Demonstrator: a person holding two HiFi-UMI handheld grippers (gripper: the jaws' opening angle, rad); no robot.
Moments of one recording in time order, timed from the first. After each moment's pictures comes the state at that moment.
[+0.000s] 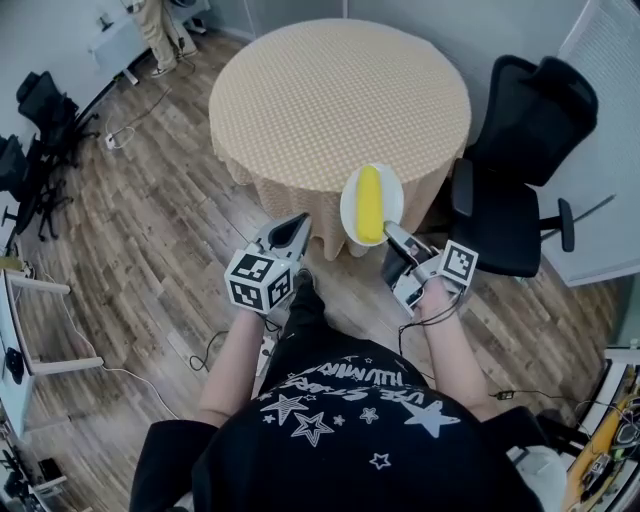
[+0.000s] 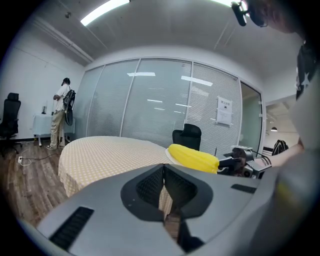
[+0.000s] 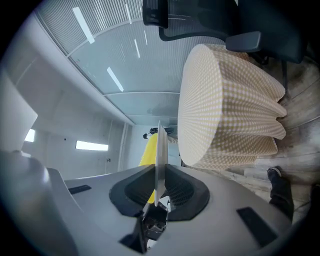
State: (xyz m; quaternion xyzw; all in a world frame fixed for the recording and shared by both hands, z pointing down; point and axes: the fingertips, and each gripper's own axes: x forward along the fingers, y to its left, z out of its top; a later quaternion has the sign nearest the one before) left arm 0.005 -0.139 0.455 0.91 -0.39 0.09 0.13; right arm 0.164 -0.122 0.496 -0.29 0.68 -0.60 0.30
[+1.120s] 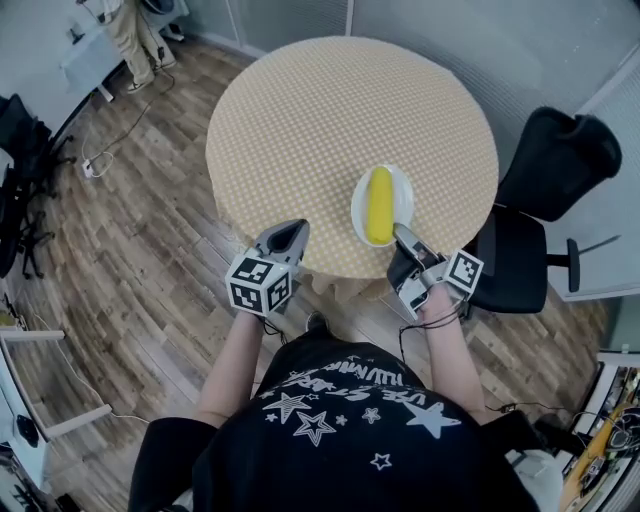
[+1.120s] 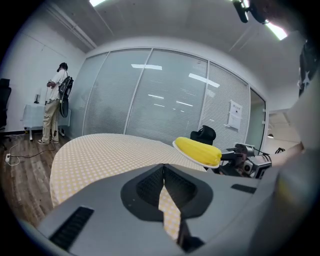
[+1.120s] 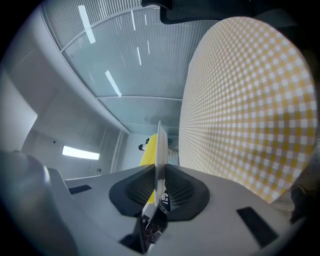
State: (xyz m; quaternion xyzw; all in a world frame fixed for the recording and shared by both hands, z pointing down) left arm -0.069 -0.393 0.475 0.91 -0.35 0.10 0.17; right arm 0.115 -0.363 0.490 -0.35 0.66 -0.57 0.33
